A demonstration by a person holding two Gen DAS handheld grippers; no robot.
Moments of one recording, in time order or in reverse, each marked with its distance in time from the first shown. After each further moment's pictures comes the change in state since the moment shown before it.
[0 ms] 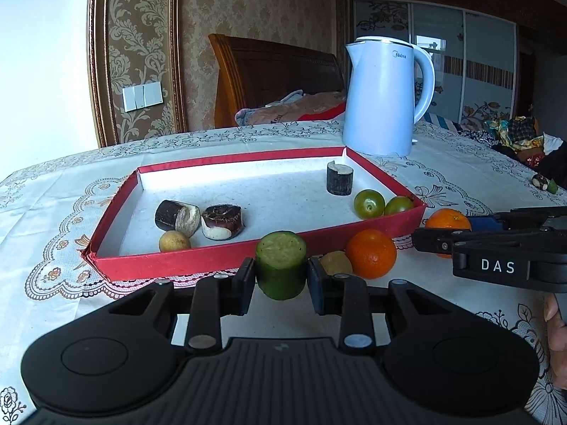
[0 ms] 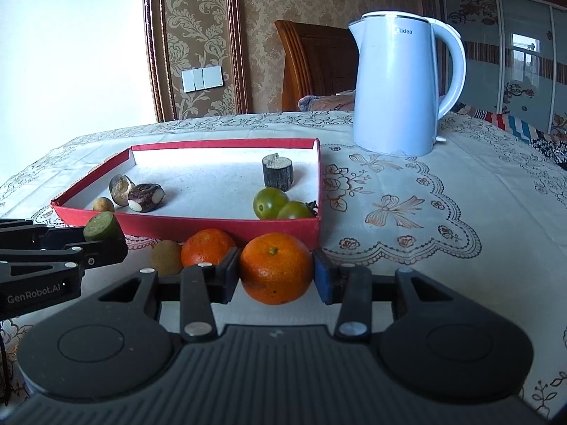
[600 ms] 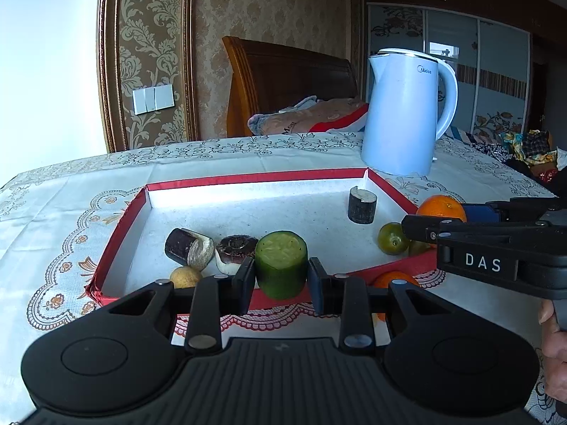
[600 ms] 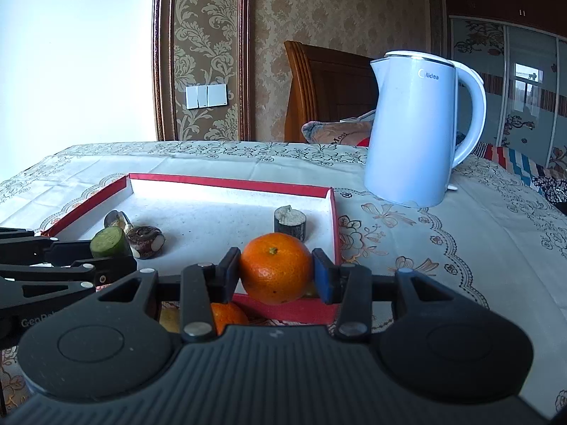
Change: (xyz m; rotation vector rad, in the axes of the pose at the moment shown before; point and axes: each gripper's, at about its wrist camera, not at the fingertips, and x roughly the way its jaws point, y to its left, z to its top) left arm 0.021 0.013 0.028 -0.030 -0.006 0.032; right arm 0.025 0.021 0.040 -0.062 -0.051 -0.024
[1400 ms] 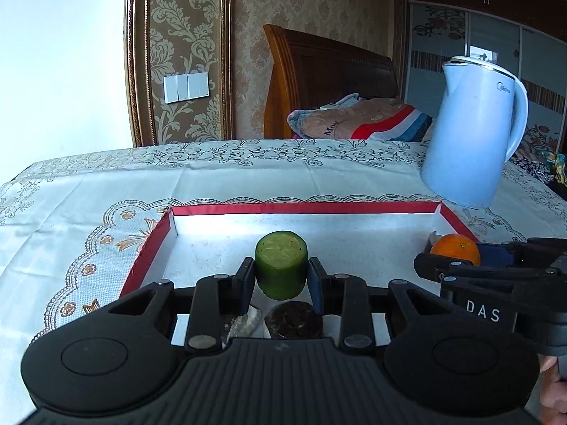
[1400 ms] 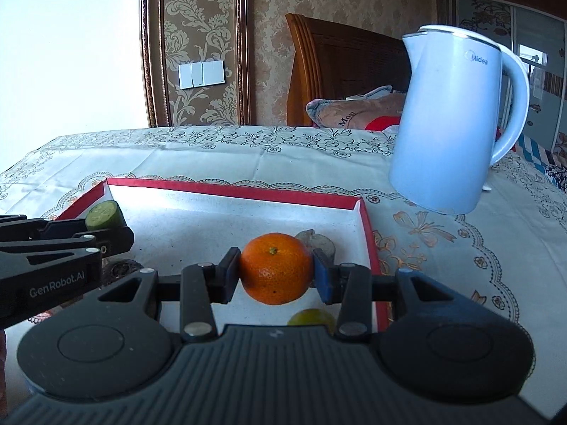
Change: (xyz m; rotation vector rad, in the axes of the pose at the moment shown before) left arm 0.070 0.037 0.045 -0.081 0.041 0.106; right arm 0.092 0.015 0.036 0.024 0.118 0.005
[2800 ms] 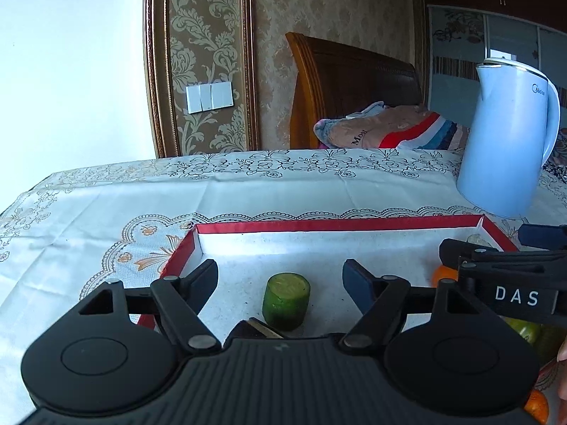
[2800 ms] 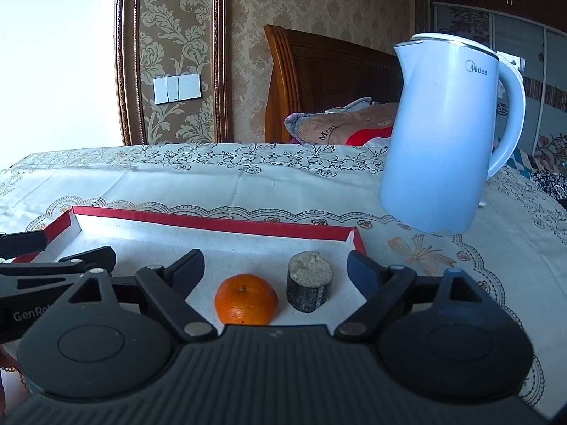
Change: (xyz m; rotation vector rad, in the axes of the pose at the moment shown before) left arm 0.022 0.008 0.007 0.011 -0.045 0.089; right arm 0.019 0.003 0.013 0.027 -0.083 -0.092
